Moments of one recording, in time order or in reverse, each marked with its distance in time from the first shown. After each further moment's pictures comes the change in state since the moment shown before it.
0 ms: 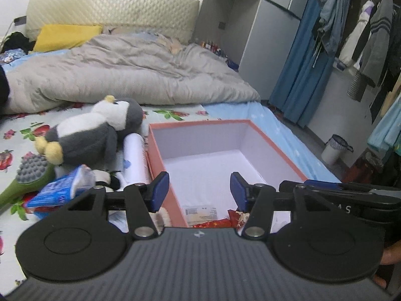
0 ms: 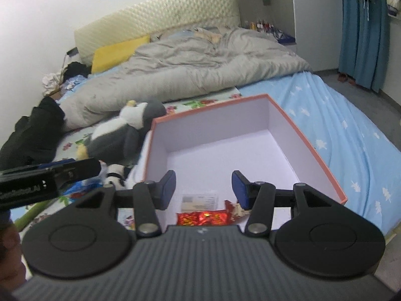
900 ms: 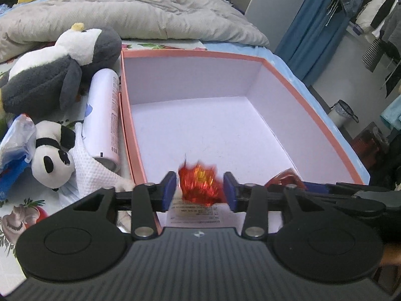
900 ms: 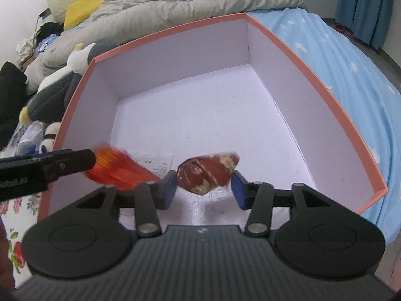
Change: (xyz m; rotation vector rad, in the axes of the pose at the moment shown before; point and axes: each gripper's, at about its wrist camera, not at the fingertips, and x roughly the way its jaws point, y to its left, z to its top) left arm 0.165 -0.004 -0.031 -0.048 0.269 -0.025; right arm 0.130 -0.065 -0.029 0.041 0.278 -0.056
